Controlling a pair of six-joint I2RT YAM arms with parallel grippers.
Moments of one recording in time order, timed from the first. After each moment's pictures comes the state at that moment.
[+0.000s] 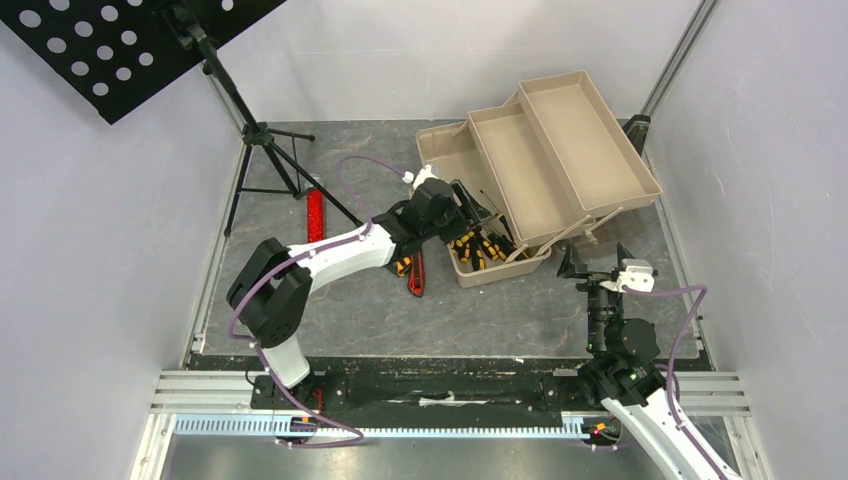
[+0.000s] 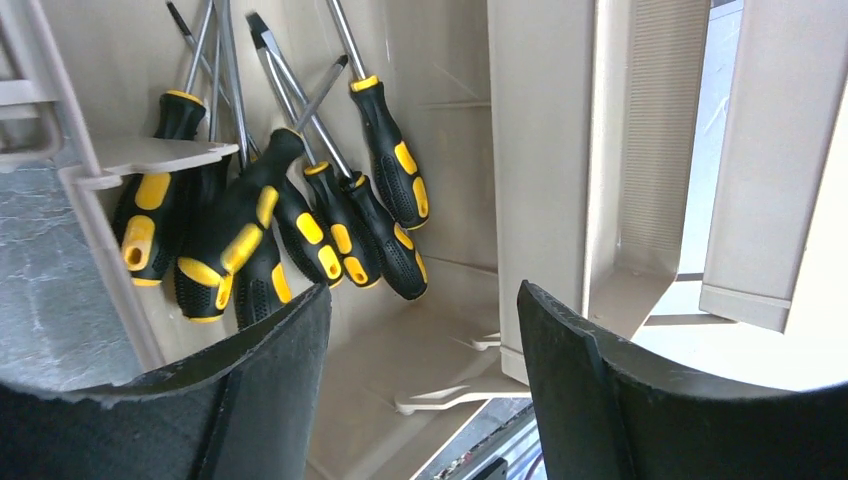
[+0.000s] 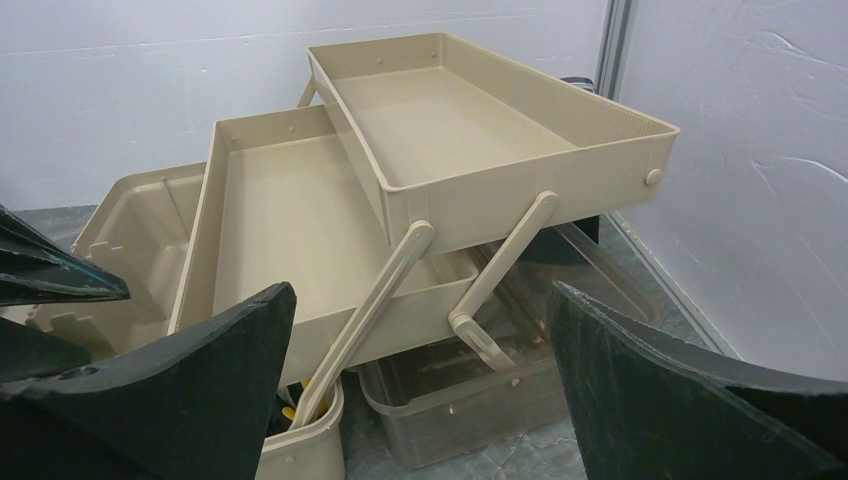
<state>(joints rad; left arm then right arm) -0.80 1.74 1.19 0.02 -0.08 -1.15 0.57 0.01 0.11 0.25 0.63 -0.16</state>
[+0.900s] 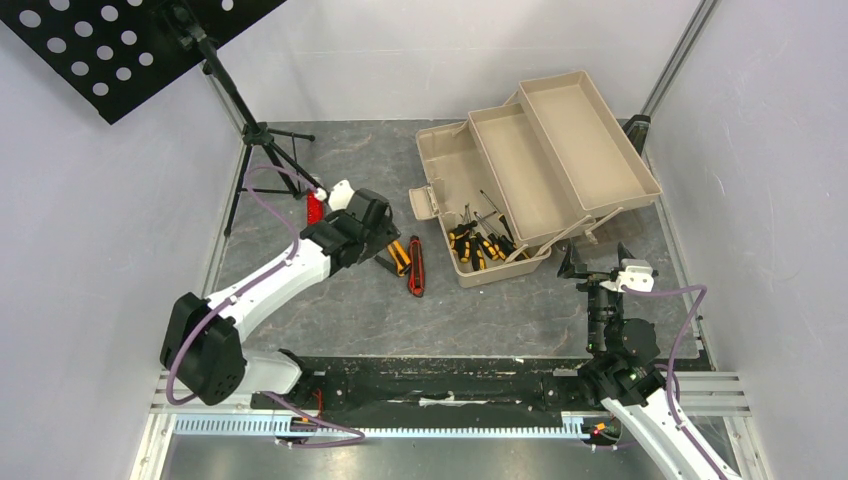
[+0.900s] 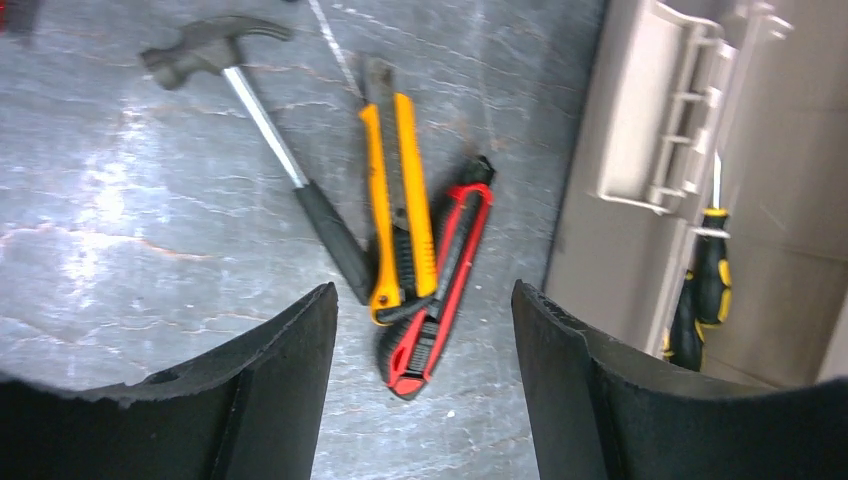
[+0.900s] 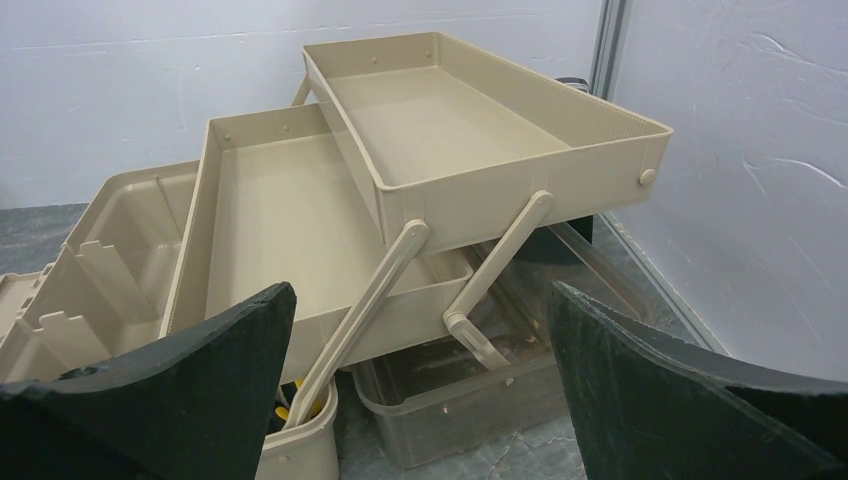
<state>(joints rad) -0.63 1.34 0.98 -0.51 -0.38 -1.06 0.57 0.01 0.11 0.25 0.63 -0.17</state>
